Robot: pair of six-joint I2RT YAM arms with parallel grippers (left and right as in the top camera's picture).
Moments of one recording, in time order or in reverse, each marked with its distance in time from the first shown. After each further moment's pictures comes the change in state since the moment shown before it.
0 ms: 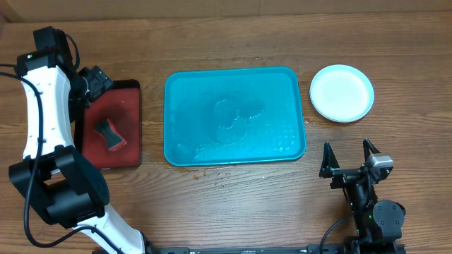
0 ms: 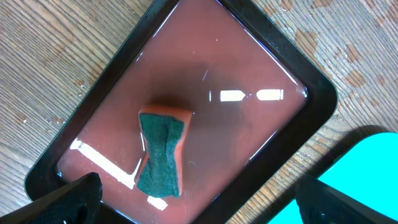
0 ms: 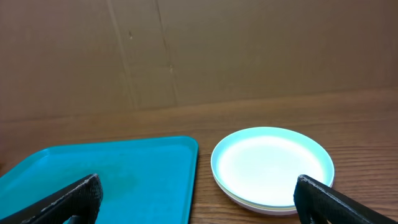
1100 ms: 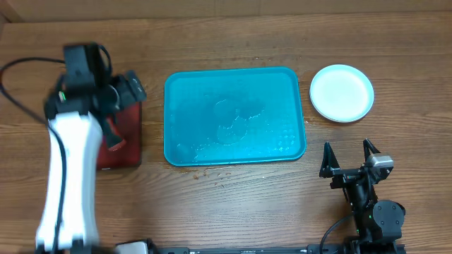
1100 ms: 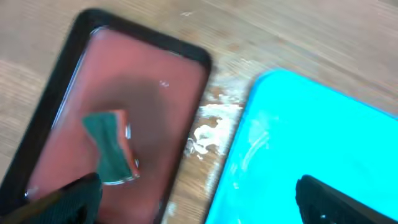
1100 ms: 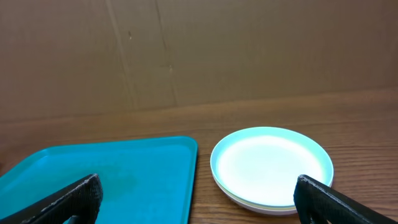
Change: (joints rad) left arm -0.223 -0.514 -0.439 0.304 0.004 0.180; right arm 0.000 0.000 0.000 0.000 0.002 0.001
